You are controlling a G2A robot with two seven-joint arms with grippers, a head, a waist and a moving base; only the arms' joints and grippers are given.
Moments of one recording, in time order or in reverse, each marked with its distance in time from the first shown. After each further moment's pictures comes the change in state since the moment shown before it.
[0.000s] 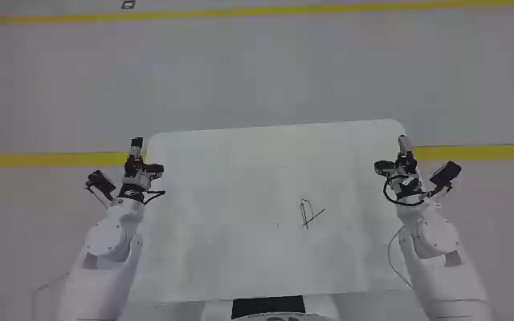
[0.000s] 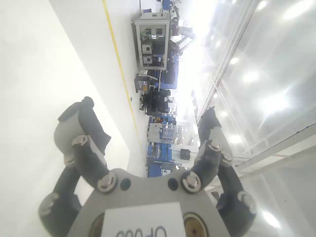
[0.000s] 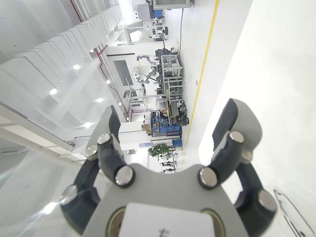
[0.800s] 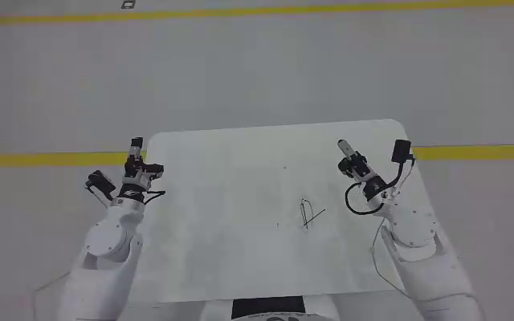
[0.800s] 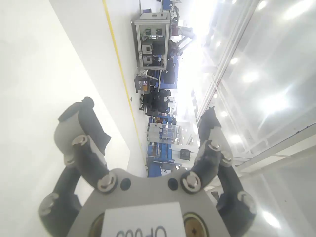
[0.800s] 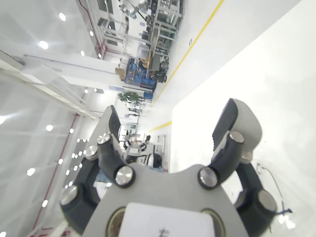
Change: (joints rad) left arm 0.000 0.000 0.000 0.000 0.000 0.000 0.000; right arm 0.080 0.013 -0.153 -0.052 -0.461 0.046 0.298
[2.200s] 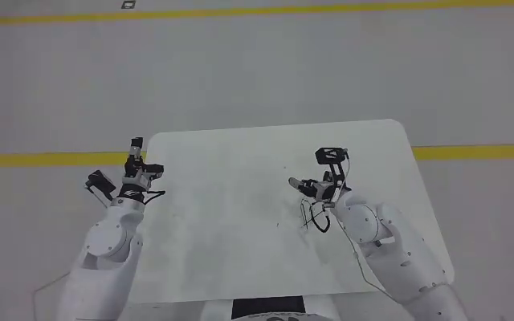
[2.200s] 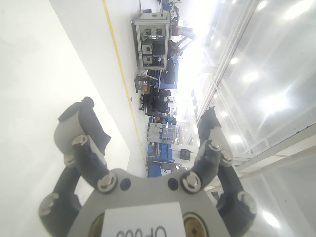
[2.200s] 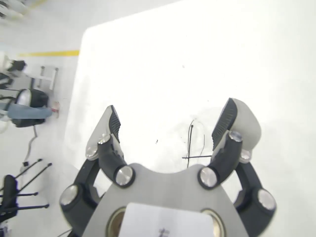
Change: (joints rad) left arm 0.000 0.000 0.000 0.000 0.000 0.000 0.000; right arm 0.184 0.012 -0.309 -0.051 -0.795 0.279 0.474
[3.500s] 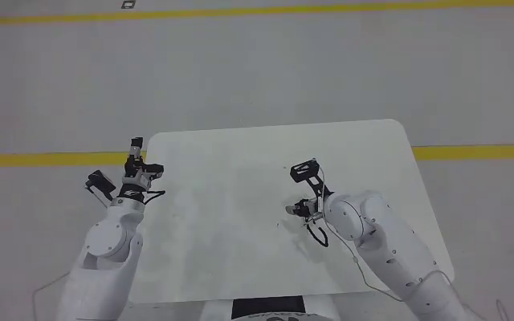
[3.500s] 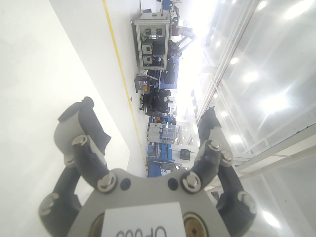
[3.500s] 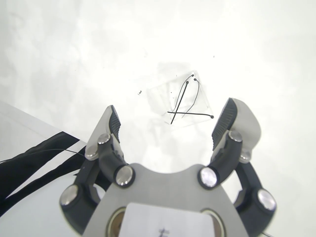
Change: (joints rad) left arm 0.000 0.000 0.000 0.000 0.000 0.000 0.000; right arm 0.113 0.004 -0.106 -0.033 -0.195 -0.074 0.473
